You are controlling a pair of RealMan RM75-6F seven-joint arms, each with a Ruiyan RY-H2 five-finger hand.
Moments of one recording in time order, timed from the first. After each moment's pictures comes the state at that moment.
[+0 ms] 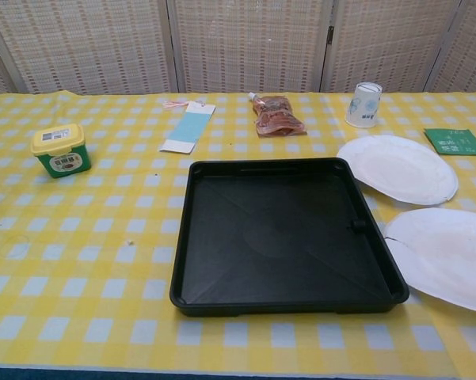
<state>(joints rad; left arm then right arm) -0.14 -1.17 -0.03 -1.60 1.50 1.43 0.19 0.14 -1.80 -0.16 -0.29 -1.77 1.65 0.24</state>
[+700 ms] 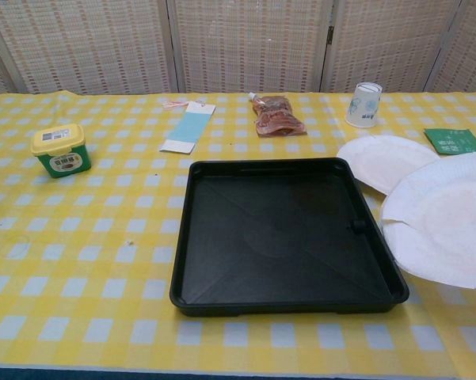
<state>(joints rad) -0.14 -1.17 -0.03 -1.60 1.51 1.44 0.18 0.15 -1.76 -0.12 -0.35 -1.77 1.94 0.25</state>
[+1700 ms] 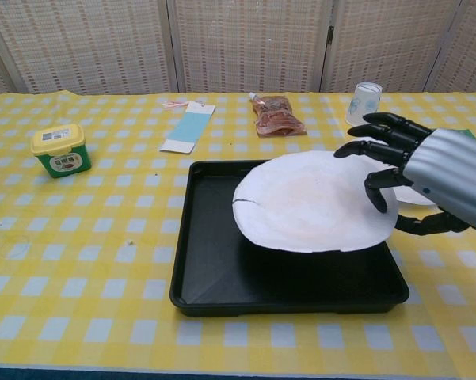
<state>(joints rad) -0.13 -1.13 -0.04 -1.60 1.50 1.46 0.10 0.52 -1.81 -0.10 -0.61 -1.88 1.61 0.09</state>
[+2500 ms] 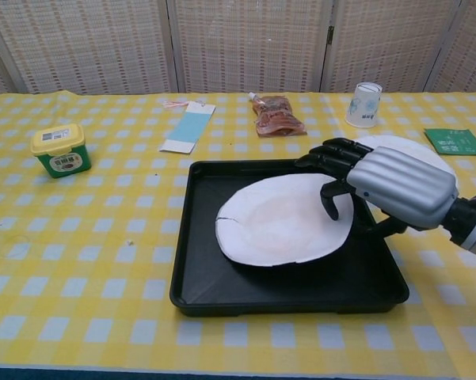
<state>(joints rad) -0.13 -1.11 -0.04 -1.60 1.50 1.45 0.05 0.61 -1.85 -0.09 -0.64 -1.81 1.39 0.17</state>
